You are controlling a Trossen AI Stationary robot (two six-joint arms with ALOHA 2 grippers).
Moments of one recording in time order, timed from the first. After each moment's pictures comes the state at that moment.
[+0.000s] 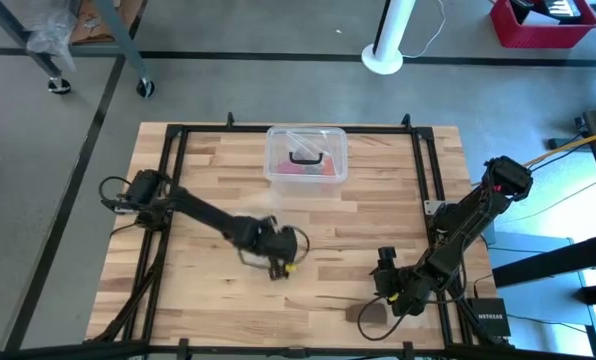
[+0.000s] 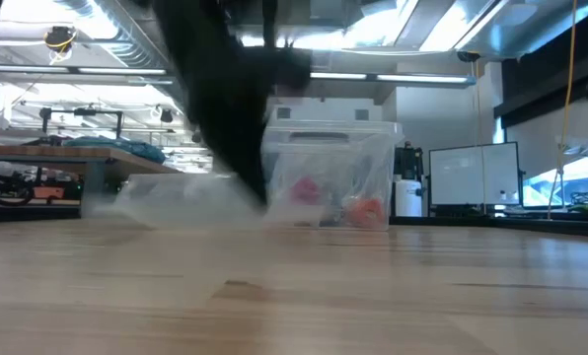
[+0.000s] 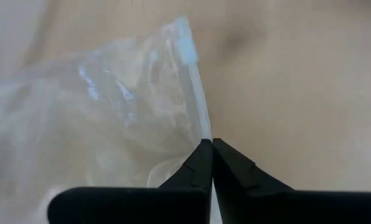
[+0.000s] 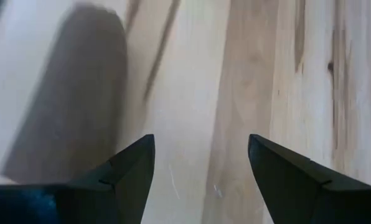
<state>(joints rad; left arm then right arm) -0.26 1.88 1.23 -0.51 -0.27 -0.50 0.92 1.43 0.69 -0.39 0.39 0.64</state>
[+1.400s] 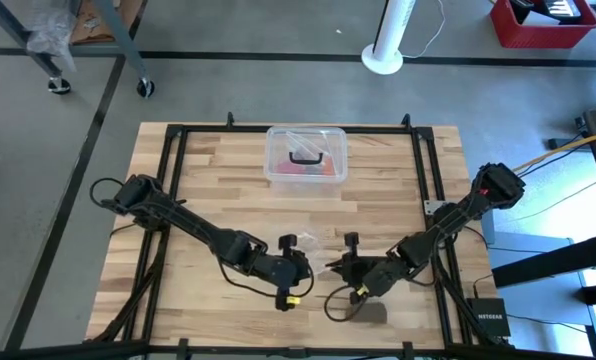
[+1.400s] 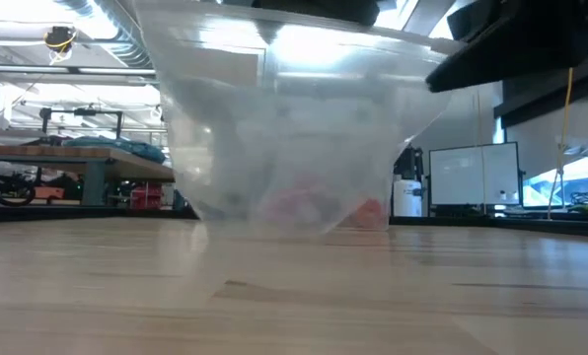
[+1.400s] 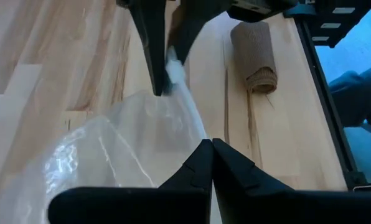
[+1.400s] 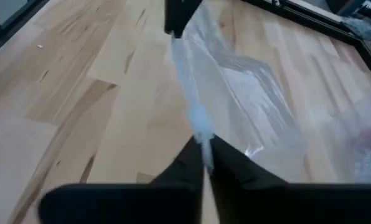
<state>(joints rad) -0.45 1.84 1.45 -0.35 -0.31 -0.32 0.65 1.54 0.79 0.08 0.60 0.09</state>
